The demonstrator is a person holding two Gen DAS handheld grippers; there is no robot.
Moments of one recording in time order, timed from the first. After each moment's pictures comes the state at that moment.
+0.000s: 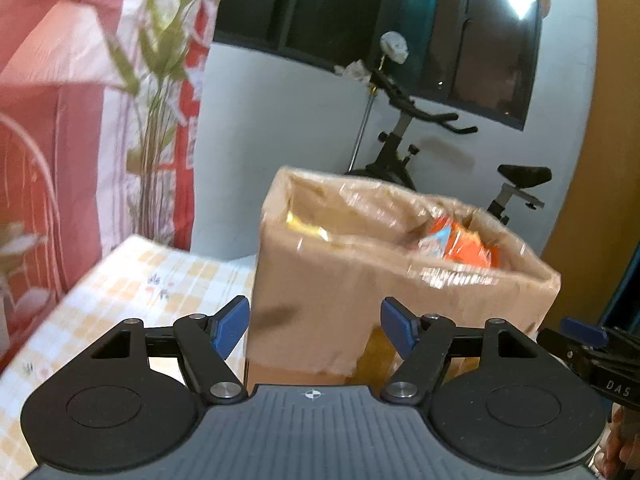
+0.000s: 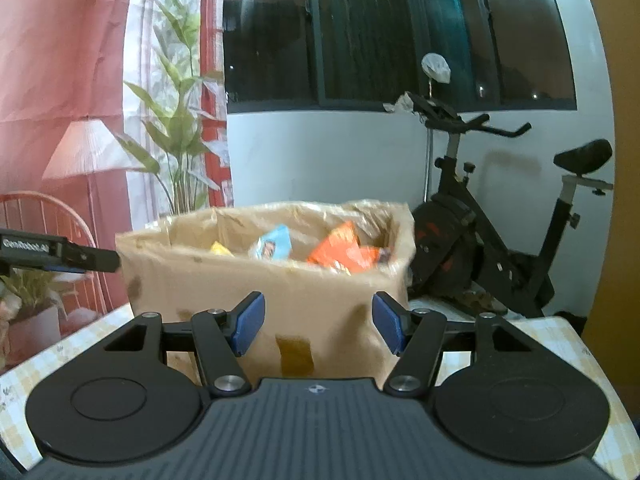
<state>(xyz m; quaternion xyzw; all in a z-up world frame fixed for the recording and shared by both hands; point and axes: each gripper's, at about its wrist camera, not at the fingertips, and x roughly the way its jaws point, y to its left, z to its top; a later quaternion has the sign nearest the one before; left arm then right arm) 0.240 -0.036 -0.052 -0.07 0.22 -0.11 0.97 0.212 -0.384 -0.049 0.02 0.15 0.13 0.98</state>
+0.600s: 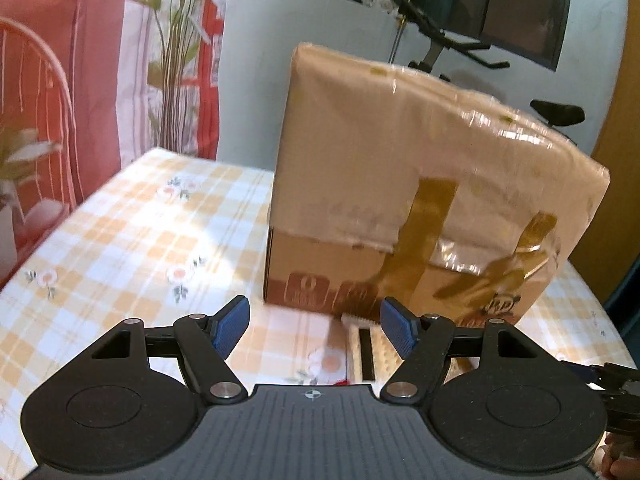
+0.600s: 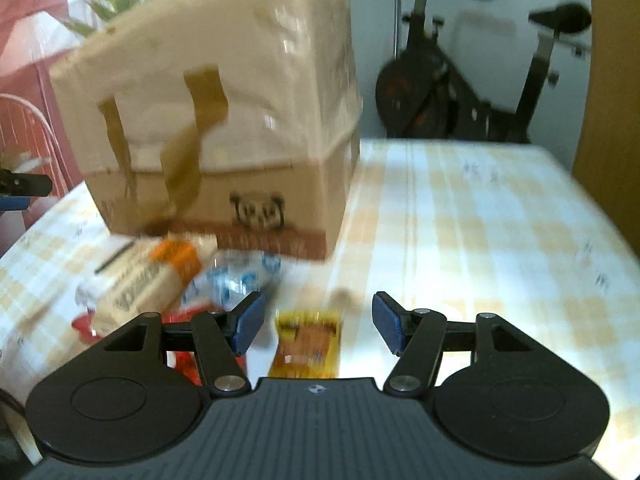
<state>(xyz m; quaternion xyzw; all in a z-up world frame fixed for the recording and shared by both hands) 0.237 -0.033 -0.122 -0.05 0.32 -0.08 0.94 0.207 -0.415 -0.166 0.04 0.34 0.09 0.93</state>
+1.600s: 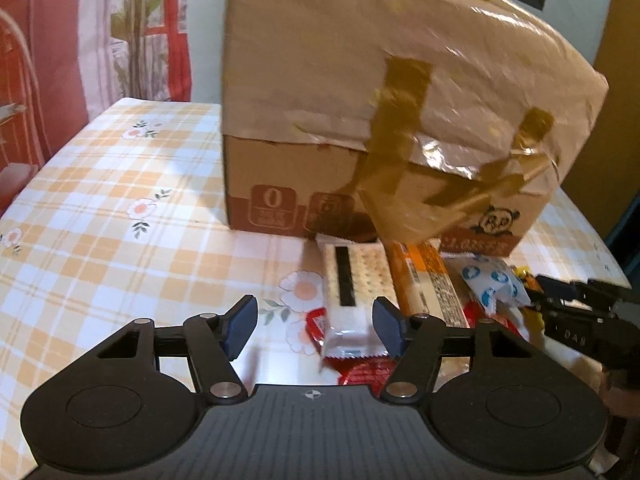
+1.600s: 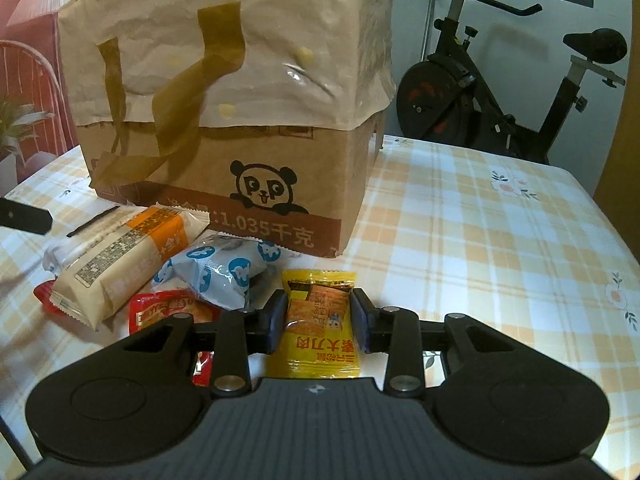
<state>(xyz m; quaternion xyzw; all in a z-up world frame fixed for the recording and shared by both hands) 0.232 -0.060 -0.160 -0.01 0.39 -0.12 0.91 0.234 -0.401 -0.193 -0.03 0.33 0.11 0.94</state>
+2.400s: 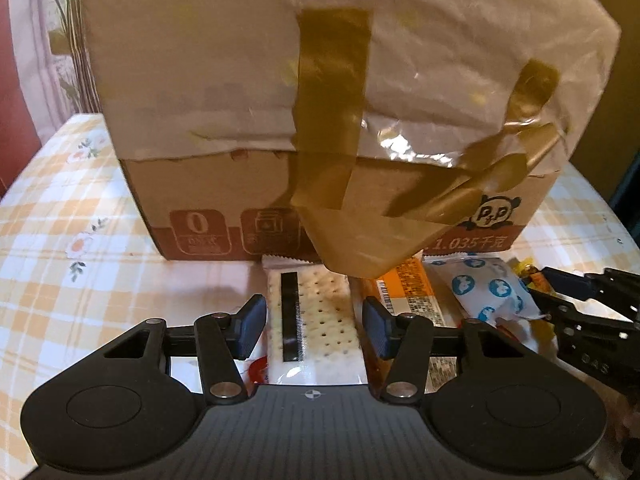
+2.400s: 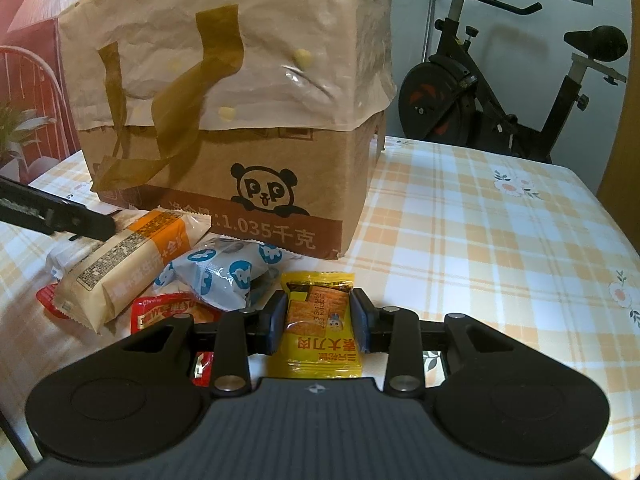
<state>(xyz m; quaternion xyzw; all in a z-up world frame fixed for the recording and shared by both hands) 0.278 -0.105 -0.177 0.03 0.41 -0.14 0.90 0.234 -0.400 -0.193 -0.02 0.33 0.12 0.94</state>
